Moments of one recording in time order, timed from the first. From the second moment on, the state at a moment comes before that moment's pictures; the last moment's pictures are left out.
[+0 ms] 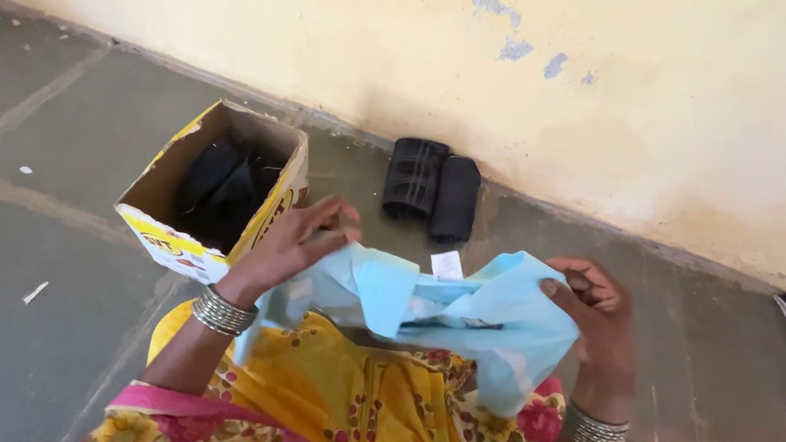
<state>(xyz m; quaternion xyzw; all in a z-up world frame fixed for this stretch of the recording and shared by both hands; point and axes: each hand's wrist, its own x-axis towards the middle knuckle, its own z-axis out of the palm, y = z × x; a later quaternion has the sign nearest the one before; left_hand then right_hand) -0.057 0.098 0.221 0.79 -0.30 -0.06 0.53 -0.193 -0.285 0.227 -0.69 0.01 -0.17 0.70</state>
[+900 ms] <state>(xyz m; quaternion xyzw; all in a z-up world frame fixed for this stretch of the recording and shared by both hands) -0.030 0.072 0.040 0.59 -0.35 -0.15 0.71 -0.149 -0.279 0.181 -0.78 0.07 -0.12 0.61</state>
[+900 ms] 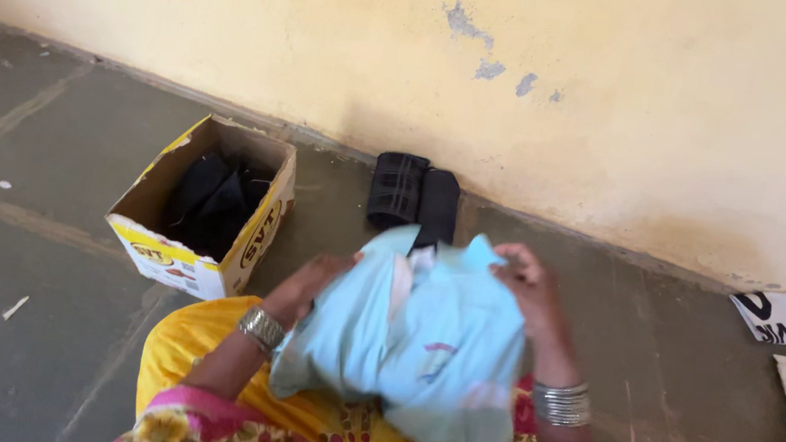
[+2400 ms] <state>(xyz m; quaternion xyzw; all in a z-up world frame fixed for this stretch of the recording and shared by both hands) -0.057 0.018 0.320 0.82 -0.47 -0.03 0.32 -0.190 -0.197 0.183 -0.71 -0.13 -0.20 0.66</state>
